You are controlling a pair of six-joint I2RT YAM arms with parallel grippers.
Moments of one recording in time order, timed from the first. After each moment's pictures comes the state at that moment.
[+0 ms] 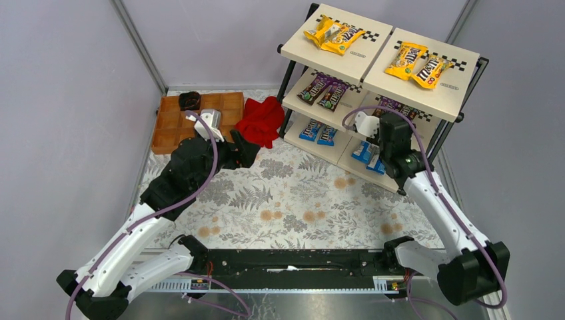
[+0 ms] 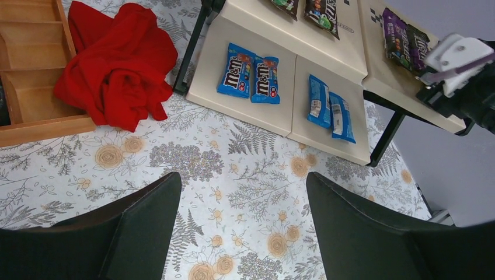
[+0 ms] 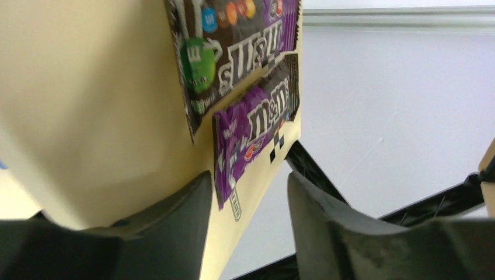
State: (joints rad) left arm -0.65 0.82 0.99 -0.42 -0.13 -0.50; right arm 0.30 1.13 0.96 -0.35 0.55 -1.11
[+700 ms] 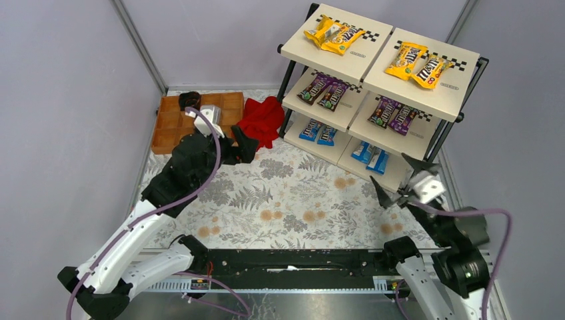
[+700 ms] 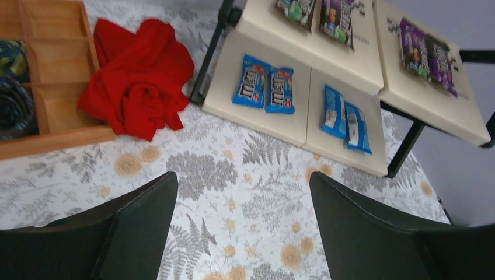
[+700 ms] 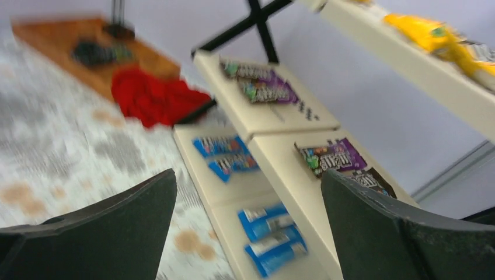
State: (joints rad) left arm -0.65 0.83 0.98 -0.40 -0.18 -0.47; right arm 0.31 0.24 0.80 -0.51 -0.28 -0.47
